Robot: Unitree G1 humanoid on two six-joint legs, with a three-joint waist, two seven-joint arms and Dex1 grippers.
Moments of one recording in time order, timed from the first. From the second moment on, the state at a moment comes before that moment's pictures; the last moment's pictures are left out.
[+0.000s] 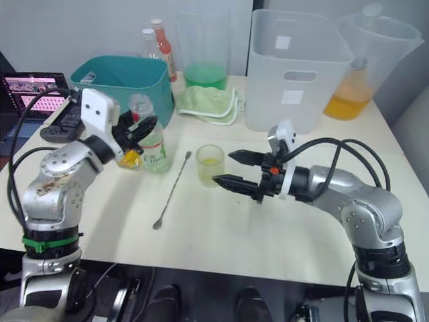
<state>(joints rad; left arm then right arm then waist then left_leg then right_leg) -0.53 0.51 0.20 -0.31 -0.34 0.68 -0.52 -0.51 -0.71 -0.05 -0.36 0.99 0.85 0.74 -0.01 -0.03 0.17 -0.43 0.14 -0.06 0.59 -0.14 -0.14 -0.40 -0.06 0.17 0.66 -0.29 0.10</state>
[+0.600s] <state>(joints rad) -0.22 0.63 0.68 -0.48 -0.63 0.77 -0.48 -0.61 -0.76 -0.01 -0.24 0.87 0.81 1.06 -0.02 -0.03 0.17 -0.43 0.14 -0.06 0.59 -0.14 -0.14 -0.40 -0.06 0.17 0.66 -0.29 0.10</state>
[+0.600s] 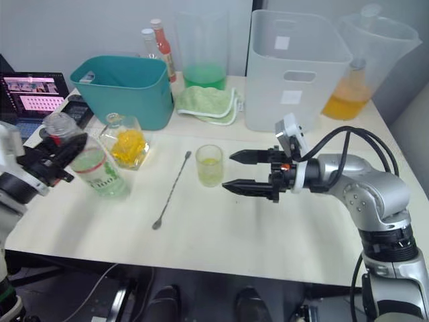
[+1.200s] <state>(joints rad) -0.66 0.70 0.46 0.36 -0.40 0.29 -0.54 -0.51 -0.78 -0.11 -0.39 0.89 0.86 0.93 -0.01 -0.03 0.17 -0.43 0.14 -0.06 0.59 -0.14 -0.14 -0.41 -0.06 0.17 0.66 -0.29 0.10</state>
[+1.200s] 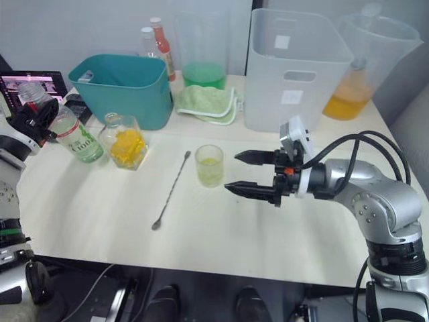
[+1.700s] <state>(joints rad) -0.72 0.69 0.39 0.57 -0.34 0.15 -0.56 -0.46 -0.81 -0.18 -0.47 0.93 0.89 0.84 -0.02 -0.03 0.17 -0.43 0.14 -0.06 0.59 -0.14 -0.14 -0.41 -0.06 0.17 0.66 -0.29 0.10</state>
